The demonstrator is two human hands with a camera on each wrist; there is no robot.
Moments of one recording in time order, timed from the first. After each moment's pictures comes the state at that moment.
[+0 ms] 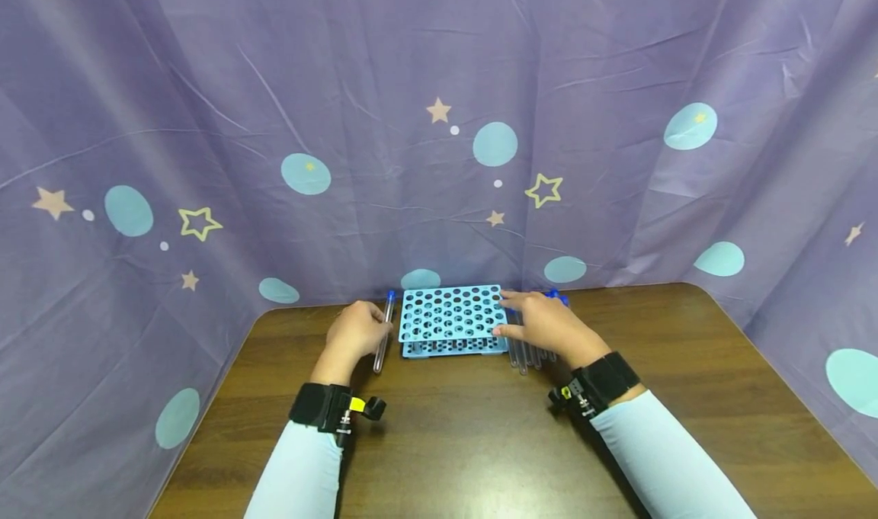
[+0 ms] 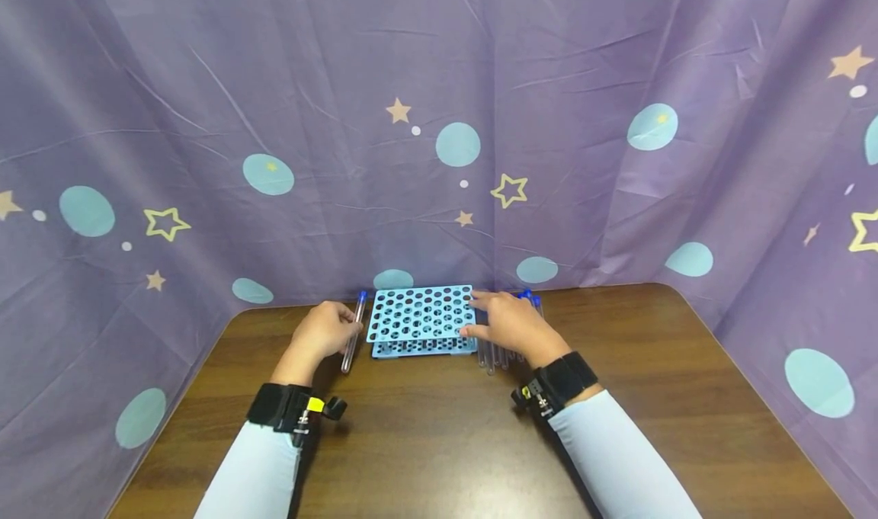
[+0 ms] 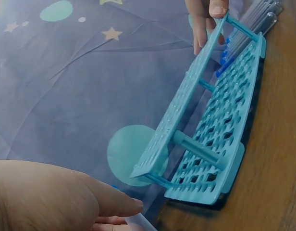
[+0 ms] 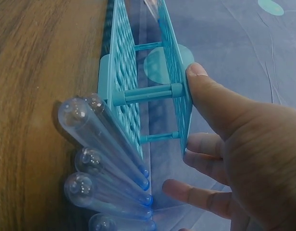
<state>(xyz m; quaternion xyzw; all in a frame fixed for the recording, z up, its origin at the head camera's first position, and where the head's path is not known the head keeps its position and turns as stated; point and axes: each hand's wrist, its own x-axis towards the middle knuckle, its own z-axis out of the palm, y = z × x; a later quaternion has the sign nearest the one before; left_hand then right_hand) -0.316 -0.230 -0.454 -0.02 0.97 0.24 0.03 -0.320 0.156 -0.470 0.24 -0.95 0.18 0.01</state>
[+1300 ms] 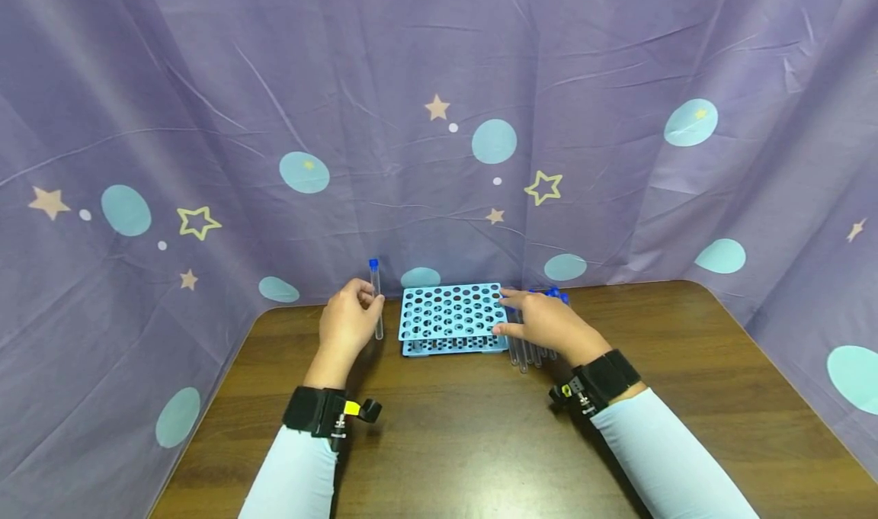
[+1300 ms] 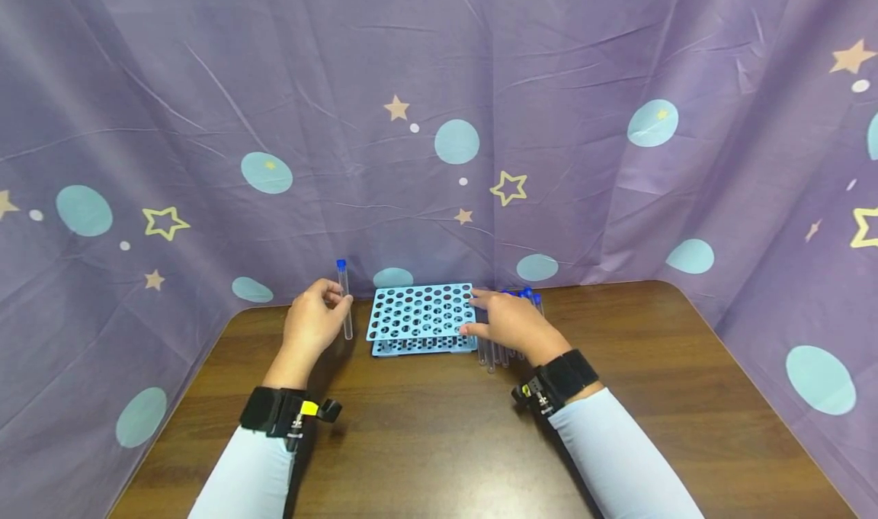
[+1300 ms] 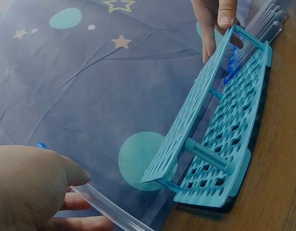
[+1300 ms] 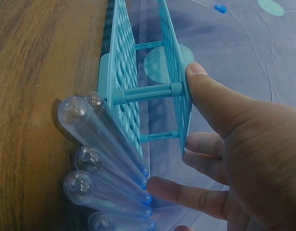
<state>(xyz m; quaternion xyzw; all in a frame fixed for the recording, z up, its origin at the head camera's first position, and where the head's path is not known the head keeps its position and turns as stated) -0.308 -0.227 -0.443 -0.01 0.94 0.29 -0.17 -0.319 0.155 -0.470 0.24 -0.95 0.19 0.01</state>
